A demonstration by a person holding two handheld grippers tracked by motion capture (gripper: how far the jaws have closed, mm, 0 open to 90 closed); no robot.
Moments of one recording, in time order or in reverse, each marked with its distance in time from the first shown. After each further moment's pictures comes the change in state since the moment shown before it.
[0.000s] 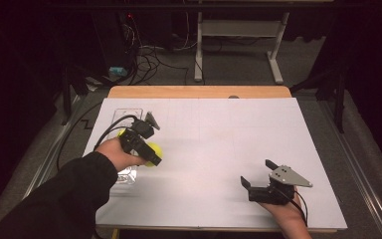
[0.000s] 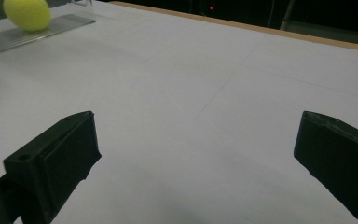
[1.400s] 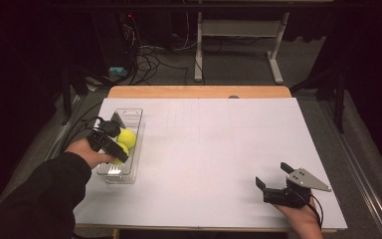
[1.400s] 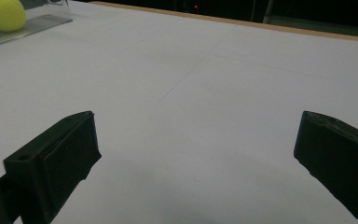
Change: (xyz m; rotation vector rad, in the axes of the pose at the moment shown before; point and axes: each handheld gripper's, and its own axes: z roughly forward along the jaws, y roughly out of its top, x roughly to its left) left arm 0.075 -0.041 0.014 0.073 0.099 -0.168; right arm -0.025 -0.013 -0.021 0.000 -0.046 0.040
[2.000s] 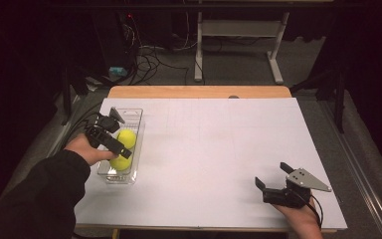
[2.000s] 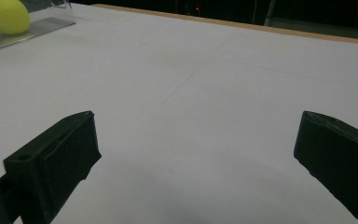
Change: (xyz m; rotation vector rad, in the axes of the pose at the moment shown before) left arm -0.005 0.000 -0.026 -0.086 -0.007 0.025; right arm 0.002 0.001 -0.001 -0.008 0.007 -0.001
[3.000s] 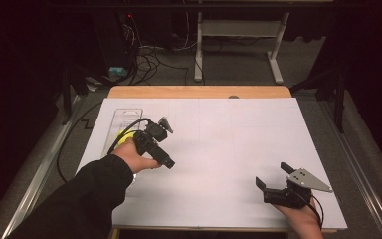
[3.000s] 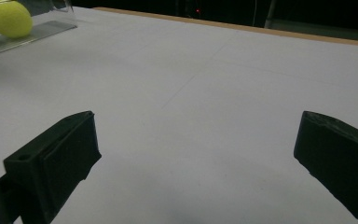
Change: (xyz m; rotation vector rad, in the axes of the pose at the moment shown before) left arm -0.109 0.048 0.030 -0.029 -0.074 0.224; right arm 0.000 0.001 -0.002 -0.008 0.004 0.007
